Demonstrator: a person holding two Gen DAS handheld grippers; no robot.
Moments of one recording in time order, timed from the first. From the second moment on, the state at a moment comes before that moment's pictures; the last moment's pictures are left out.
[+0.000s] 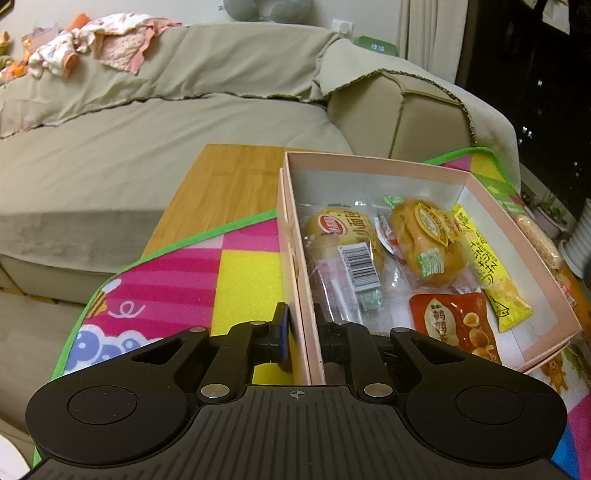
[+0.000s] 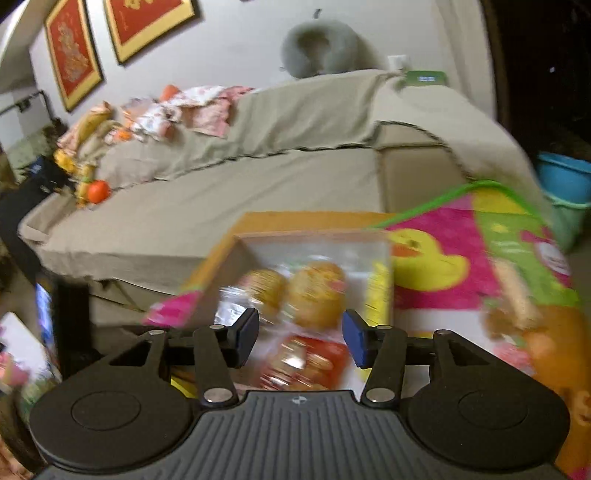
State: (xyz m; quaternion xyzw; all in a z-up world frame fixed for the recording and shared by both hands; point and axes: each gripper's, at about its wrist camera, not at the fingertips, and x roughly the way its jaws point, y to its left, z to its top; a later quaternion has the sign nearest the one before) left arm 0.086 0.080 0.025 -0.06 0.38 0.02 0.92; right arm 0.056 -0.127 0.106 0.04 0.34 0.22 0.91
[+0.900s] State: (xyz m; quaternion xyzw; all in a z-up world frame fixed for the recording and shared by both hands) left arm 0.085 0.078 0.026 -0.05 0.38 0.02 0.92; right arm 0.054 -0.234 0.052 -0.01 0.36 0.08 0.93
